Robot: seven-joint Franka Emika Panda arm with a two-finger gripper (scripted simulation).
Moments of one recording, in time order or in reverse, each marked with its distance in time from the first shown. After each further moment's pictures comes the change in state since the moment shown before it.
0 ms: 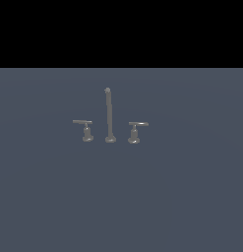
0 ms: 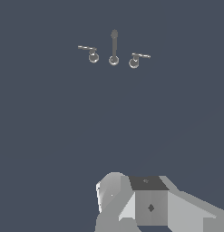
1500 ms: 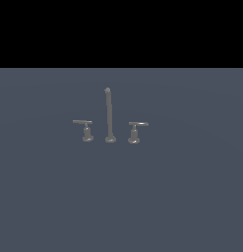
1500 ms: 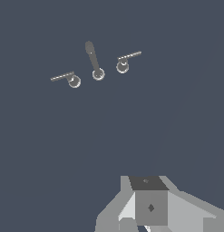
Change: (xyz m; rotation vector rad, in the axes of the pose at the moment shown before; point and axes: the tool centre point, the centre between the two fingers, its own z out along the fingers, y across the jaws) arm 0.094 -0.031 0.107 0.003 0.000 0.432
